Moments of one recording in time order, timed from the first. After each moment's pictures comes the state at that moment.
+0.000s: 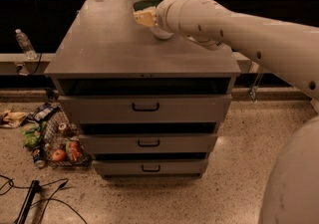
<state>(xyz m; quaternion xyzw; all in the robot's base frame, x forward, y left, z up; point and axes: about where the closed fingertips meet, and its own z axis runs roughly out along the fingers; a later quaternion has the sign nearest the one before) 0.797 0.012 0.943 -0.26 0.73 0.10 0.62</state>
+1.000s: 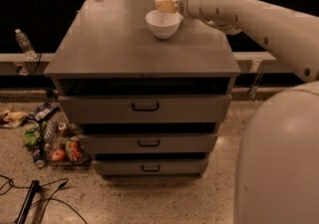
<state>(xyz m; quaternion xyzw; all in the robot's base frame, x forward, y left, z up) 0.846 -0.059 0.959 -0.23 0.74 0.07 0.63</state>
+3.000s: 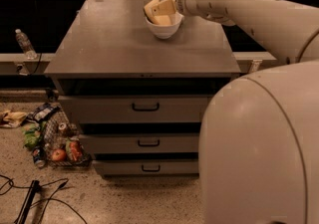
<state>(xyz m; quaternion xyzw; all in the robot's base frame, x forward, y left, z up) 0.861 -0.060 0.948 -0.24 0.77 0.05 0.59</state>
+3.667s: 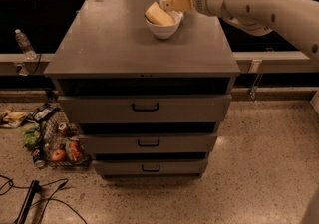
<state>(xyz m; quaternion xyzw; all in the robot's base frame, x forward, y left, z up) 0.792 -0.092 0.995 -0.23 0.73 0.06 0.64</state>
